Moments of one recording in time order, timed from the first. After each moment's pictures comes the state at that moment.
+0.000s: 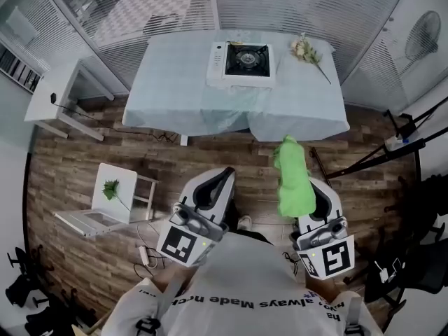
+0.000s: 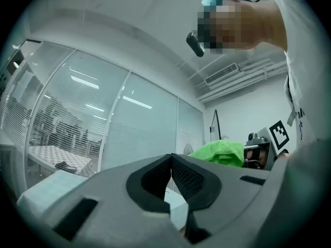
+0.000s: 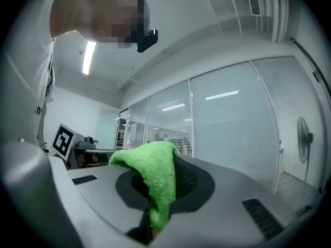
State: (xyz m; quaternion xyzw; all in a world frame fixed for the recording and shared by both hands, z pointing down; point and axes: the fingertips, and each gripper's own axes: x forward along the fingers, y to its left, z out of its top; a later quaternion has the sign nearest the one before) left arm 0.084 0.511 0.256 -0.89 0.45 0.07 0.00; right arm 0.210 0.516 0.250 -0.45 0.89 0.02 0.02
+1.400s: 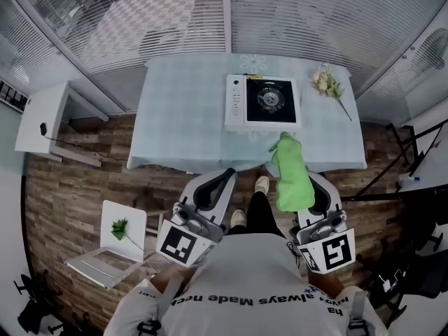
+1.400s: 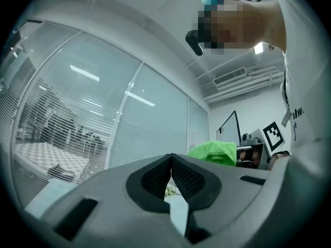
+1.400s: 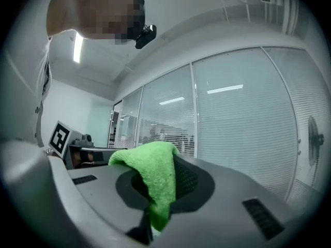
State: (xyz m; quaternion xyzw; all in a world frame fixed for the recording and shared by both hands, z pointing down) left arm -0.053 0.271 0.263 -0.91 0.42 0.06 -0.02; right arm 0.066 0.268 0.252 -0.46 0.89 0.02 -0.01
